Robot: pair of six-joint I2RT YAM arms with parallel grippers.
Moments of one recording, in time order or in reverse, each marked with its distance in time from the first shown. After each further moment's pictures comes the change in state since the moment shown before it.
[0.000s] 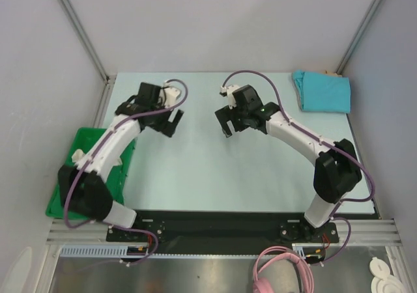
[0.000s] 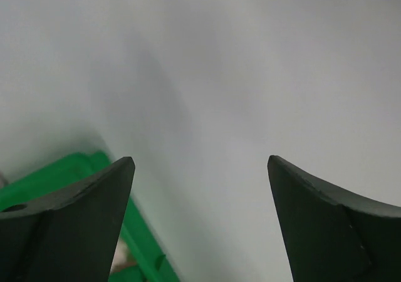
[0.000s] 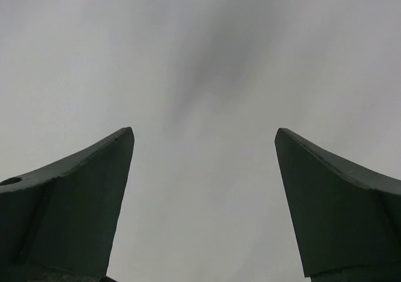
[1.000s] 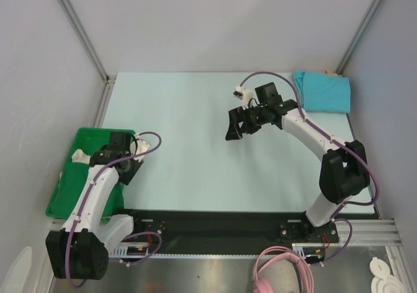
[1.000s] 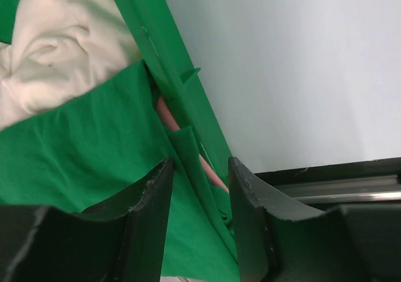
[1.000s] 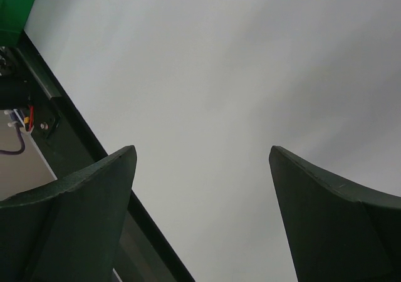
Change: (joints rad) left arm 0.314 -0.568 -0.611 -0.235 -0.224 0.297; right arm -0.189 -0.057 -0.074 -0.054 -0.666 -0.002
